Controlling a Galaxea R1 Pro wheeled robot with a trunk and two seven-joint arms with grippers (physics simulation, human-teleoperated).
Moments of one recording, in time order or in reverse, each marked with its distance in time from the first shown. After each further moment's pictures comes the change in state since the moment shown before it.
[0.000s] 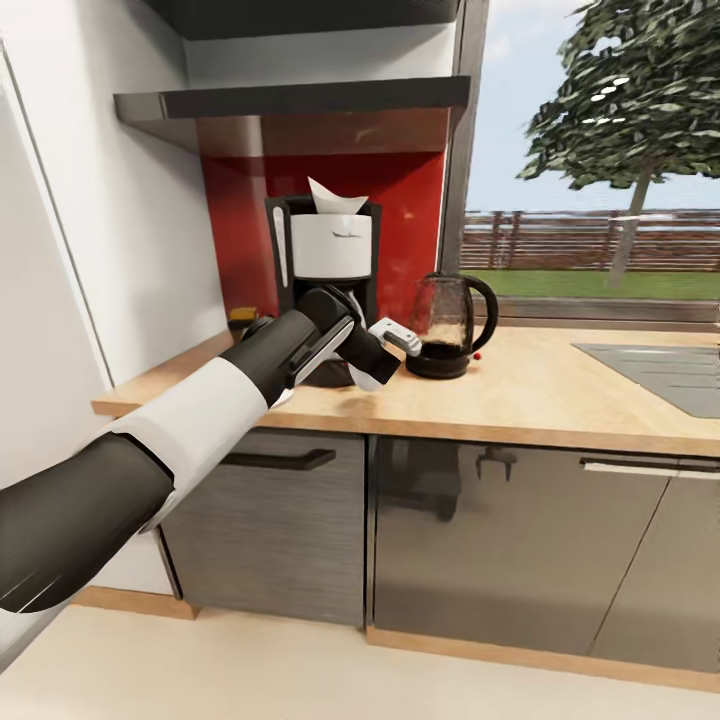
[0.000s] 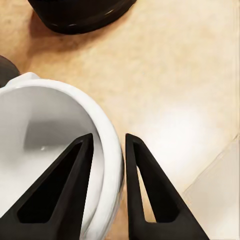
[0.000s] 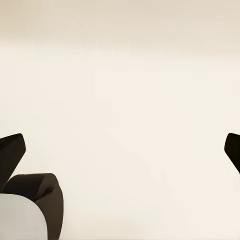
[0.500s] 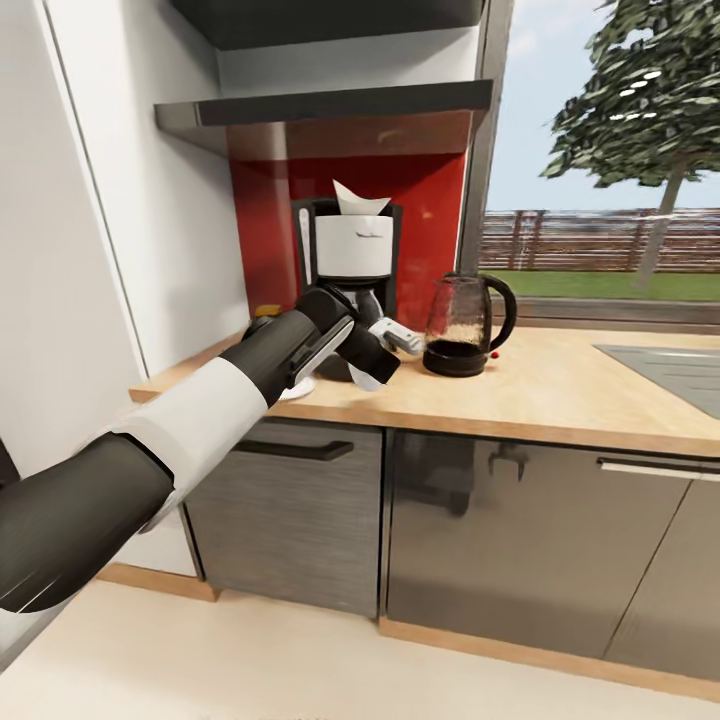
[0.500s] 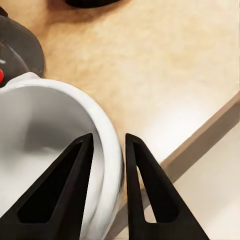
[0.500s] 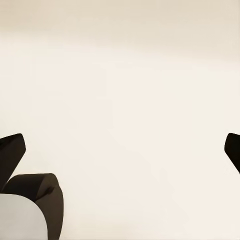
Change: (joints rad) left arm 0.000 0.000 0.003 -0.002 0.000 0.001 0.000; right arm 0.000 0.000 0.000 0.000 0.000 0.000 0.000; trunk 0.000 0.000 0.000
